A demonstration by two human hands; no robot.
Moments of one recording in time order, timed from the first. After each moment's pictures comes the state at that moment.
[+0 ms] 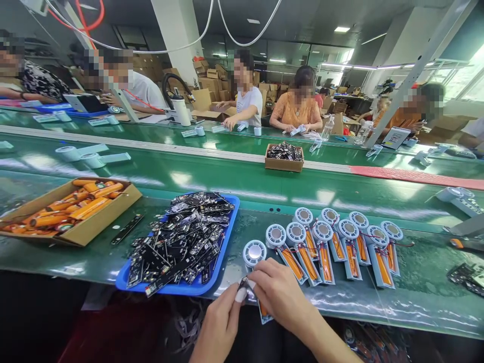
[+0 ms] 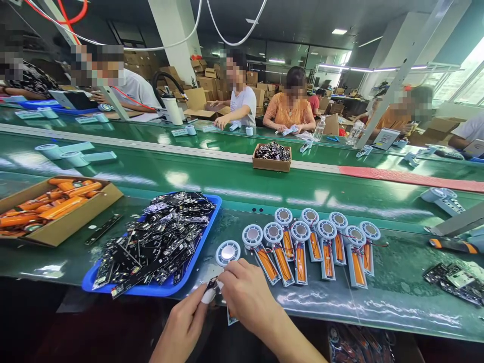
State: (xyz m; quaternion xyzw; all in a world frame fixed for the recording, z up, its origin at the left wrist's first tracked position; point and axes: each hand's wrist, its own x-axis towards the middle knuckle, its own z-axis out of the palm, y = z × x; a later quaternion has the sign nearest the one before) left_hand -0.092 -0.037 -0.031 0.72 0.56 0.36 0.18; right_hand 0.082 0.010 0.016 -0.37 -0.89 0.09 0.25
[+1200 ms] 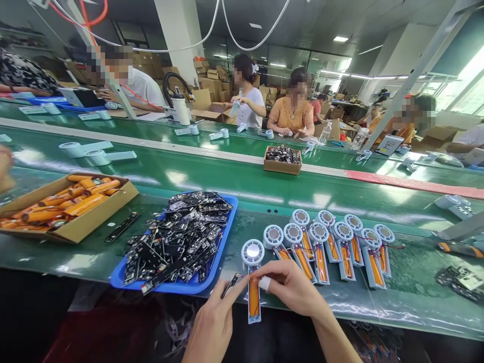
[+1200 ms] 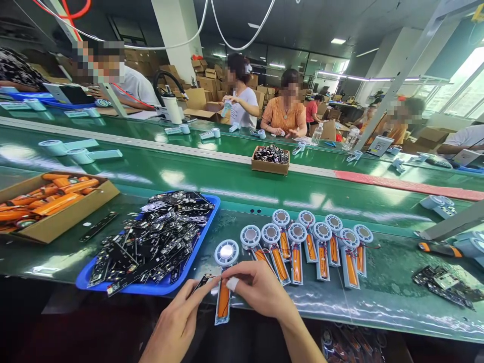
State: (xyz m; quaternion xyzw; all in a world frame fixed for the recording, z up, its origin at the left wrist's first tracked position) left_hand -0.099 -0.043 -0.030 0.73 0.58 0.32 0.17; right_hand 0.108 0.015 0.028 -0.37 -0.67 0.55 0.35
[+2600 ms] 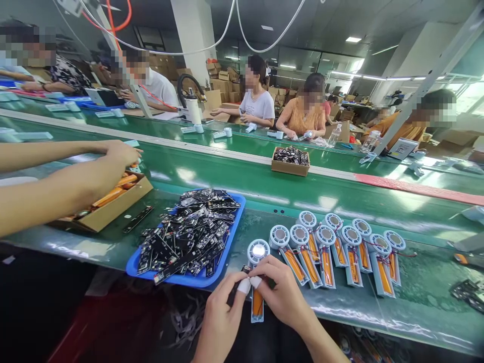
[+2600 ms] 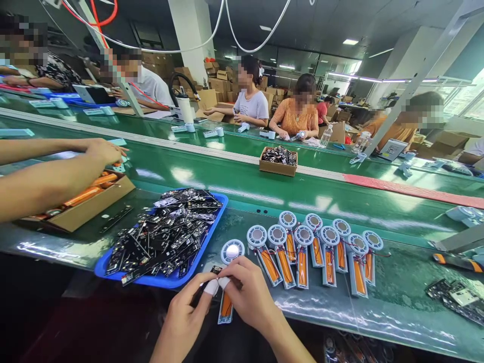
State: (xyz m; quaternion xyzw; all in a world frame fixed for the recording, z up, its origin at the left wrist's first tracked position) left_hand -0.078 -0.035 -0.003 0.58 0.60 0.47 0.28; right_hand 0.077 0.010 0.009 -0.36 -0.75 0.36 0.42
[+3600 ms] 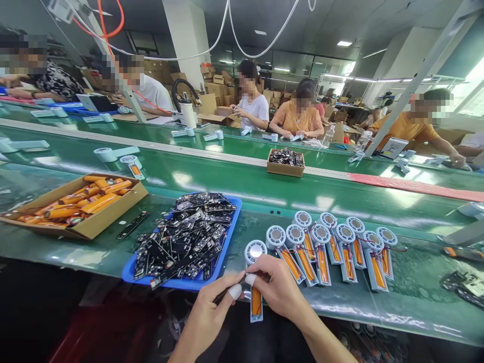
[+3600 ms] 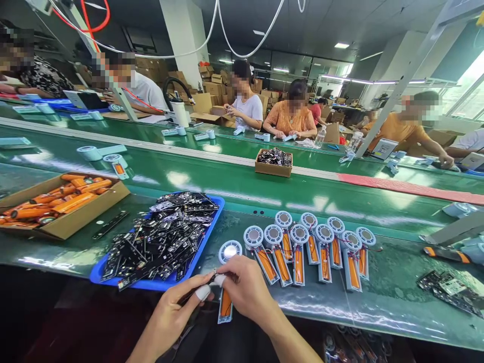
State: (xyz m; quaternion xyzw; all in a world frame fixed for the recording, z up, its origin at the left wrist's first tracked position) left_hand -0.108 -0.025 -0.006 0.60 0.52 0.46 0.39; right_hand 0.073 0.015 0.024 -0.41 -0.74 0.38 0.36
